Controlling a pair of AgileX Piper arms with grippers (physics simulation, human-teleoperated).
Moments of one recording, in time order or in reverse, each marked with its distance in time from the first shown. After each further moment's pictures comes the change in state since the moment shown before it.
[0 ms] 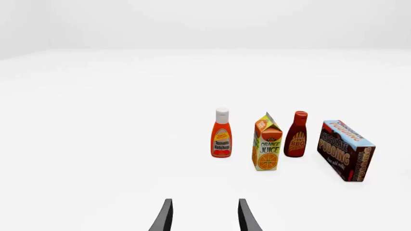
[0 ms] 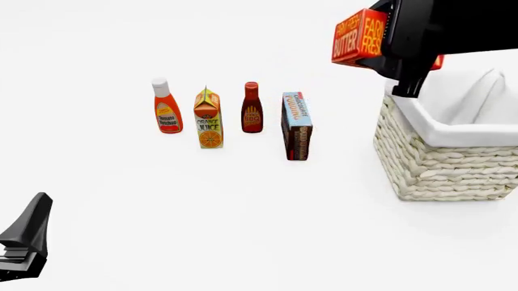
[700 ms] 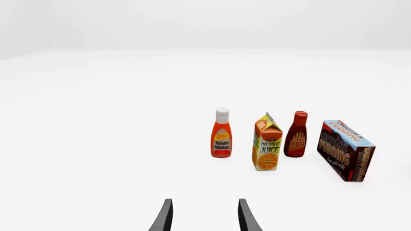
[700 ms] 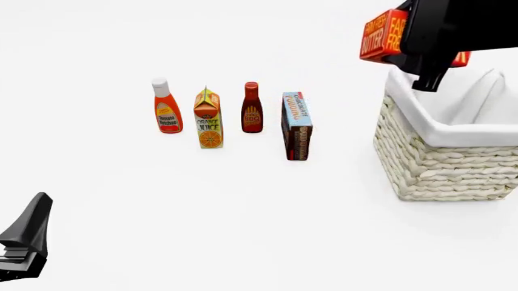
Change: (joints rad) left arm 0.000 0.000 0.000 0.000 0.000; right arm -0.140 0.032 0.002 -0.027 -0.051
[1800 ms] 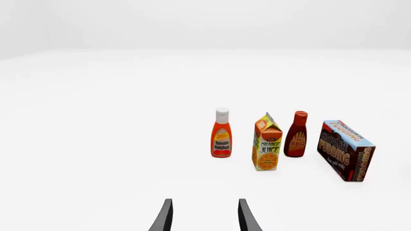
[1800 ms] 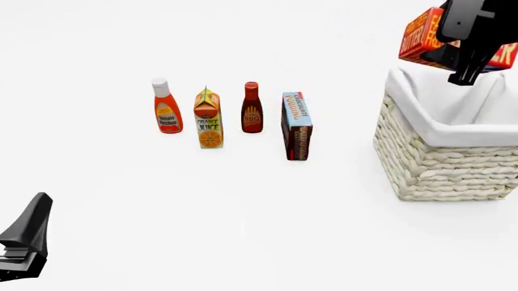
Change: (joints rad) left arm 0.000 0.000 0.000 0.000 0.000; right arm -0.158 0.014 -0.059 0.108 0.020
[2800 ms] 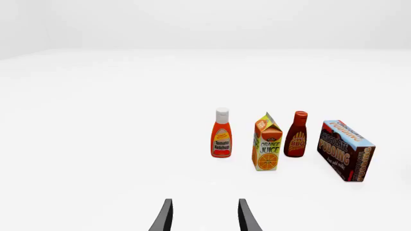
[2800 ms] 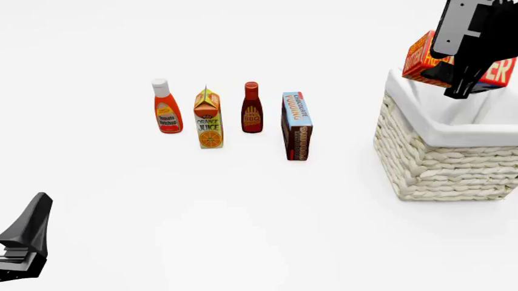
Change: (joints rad) left arm 0.000 0.000 0.000 0.000 0.000; right arm -0.061 0.072 0.026 -0.009 0.008
